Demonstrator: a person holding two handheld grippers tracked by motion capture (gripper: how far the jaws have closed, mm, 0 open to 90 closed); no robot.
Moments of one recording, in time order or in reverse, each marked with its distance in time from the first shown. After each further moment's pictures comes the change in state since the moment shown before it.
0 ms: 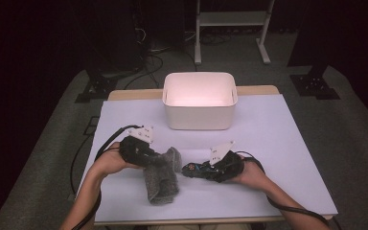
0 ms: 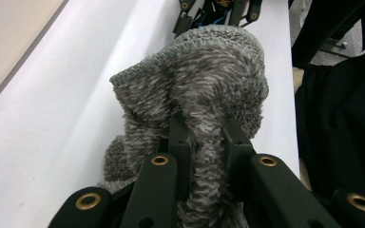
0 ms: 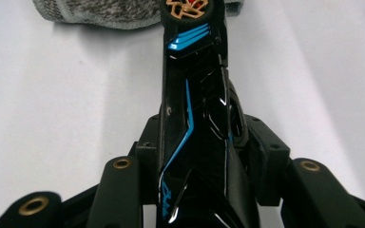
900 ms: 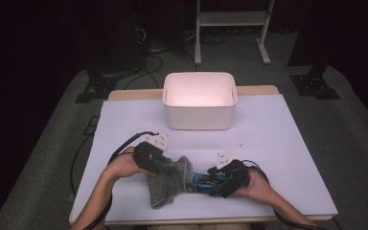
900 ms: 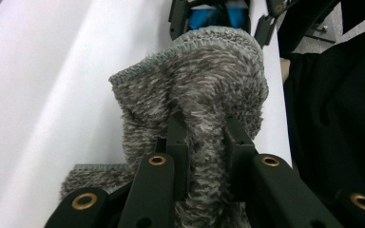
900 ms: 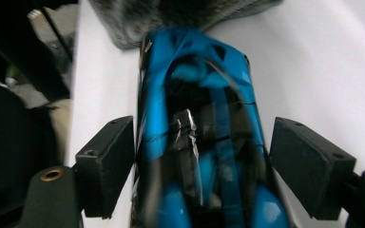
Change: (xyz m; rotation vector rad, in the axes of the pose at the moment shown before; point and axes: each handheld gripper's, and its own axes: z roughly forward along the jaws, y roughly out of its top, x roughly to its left) left arm -0.007 0.010 0.039 0.060 -0.085 0.042; right arm 0.022 -0.013 -0.013 -0.056 0.143 0.193
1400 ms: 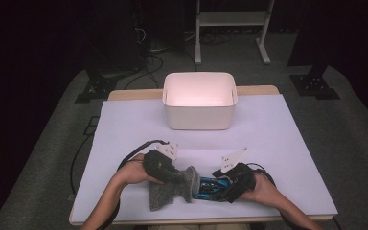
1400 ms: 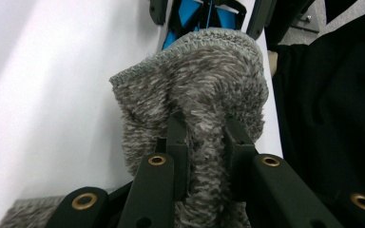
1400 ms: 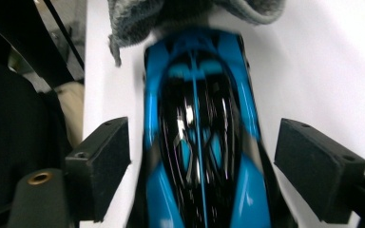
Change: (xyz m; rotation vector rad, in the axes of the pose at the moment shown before) left arm -0.007 0.003 0.036 0.034 -0.063 0.031; right arm 0.007 -0.012 -0.011 0.037 -0.012 -0.015
